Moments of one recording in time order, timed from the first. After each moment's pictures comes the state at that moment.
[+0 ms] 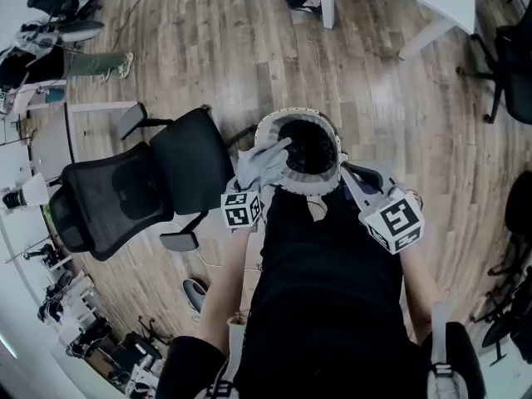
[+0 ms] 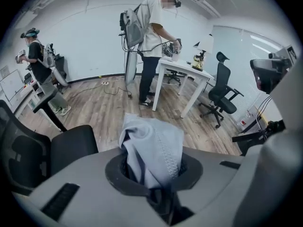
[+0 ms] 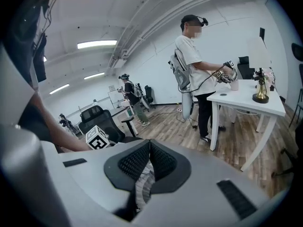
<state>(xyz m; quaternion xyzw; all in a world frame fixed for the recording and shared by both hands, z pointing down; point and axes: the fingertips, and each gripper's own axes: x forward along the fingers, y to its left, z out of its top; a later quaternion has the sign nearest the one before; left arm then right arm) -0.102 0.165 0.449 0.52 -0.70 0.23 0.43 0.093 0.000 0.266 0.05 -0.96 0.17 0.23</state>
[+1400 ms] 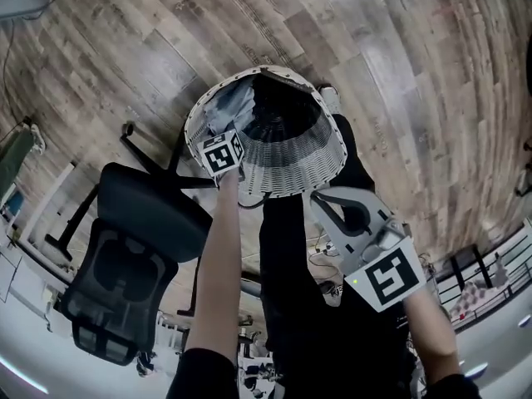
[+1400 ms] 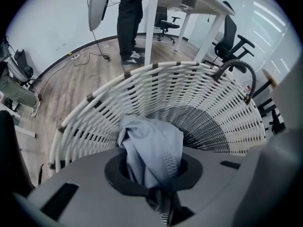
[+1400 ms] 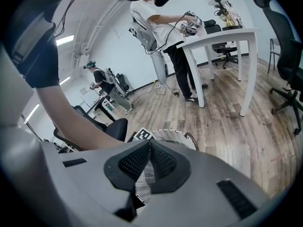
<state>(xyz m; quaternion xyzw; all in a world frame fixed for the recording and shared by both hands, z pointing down) -0.137 0.052 0.867 0.53 -0.58 0.38 0.49 0.063 0.040 0.534 0.15 -0.88 0.33 0.33</state>
